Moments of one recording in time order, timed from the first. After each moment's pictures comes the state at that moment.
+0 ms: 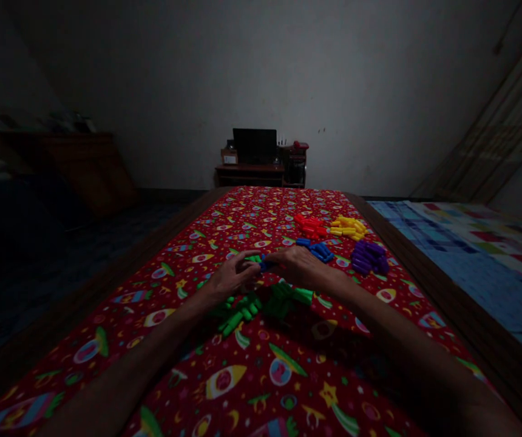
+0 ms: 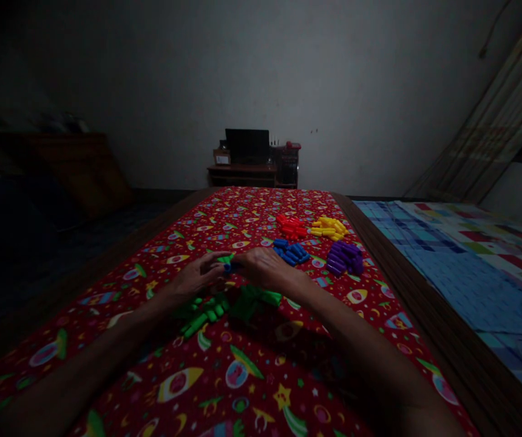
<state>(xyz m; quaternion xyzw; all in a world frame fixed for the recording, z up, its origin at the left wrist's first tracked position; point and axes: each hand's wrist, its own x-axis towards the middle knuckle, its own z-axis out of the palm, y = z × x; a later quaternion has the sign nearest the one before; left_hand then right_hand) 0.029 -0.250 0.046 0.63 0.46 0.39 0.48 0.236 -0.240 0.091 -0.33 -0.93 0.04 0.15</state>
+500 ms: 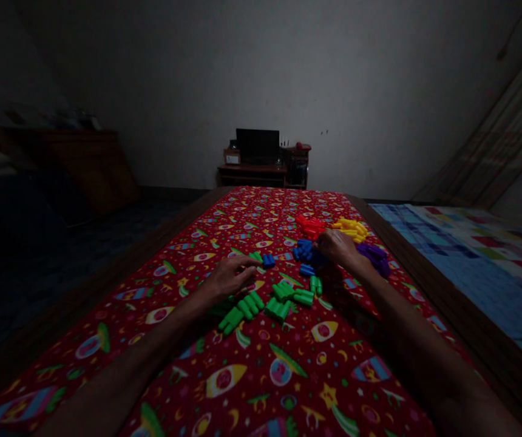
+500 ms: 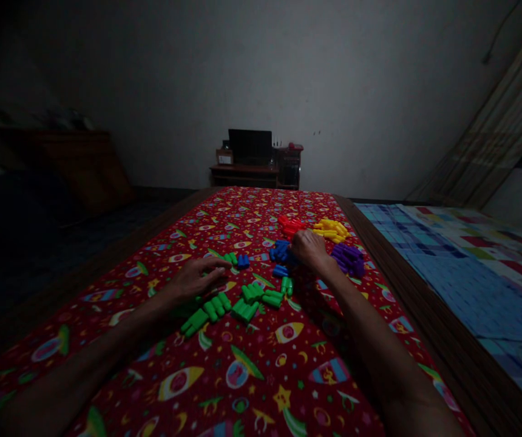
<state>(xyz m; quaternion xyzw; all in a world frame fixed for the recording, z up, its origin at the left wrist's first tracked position) 0.018 -0.246 0.050 0.78 0.49 0.31 0.21 0.303 -0.192 0.091 -0.63 -0.77 -0.06 0.04</state>
